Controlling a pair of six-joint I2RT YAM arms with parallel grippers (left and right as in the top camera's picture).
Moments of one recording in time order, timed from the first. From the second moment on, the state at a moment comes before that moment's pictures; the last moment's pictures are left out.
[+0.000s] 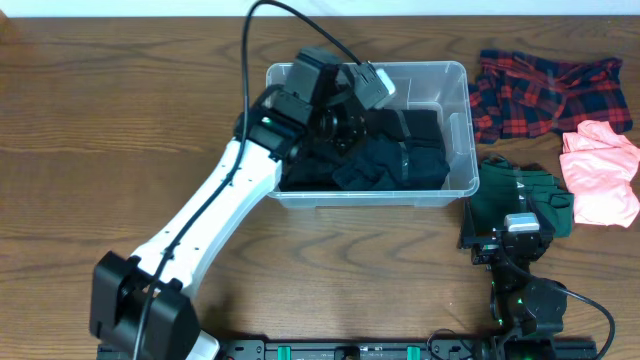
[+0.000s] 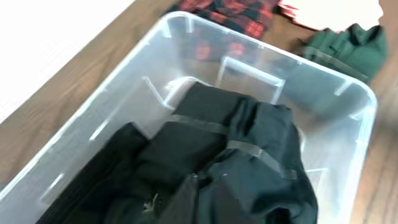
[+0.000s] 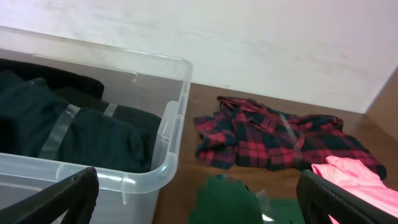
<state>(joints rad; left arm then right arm) -0.53 1.67 1.43 -0.47 0.39 0.33 0.03 0.01 0.01 -0.07 0.01 -0.12</state>
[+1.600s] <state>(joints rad) 0.78 1.58 1.43 -0.58 -0.61 -0.02 0.03 0.01 0.01 -0.07 0.01 -0.12</state>
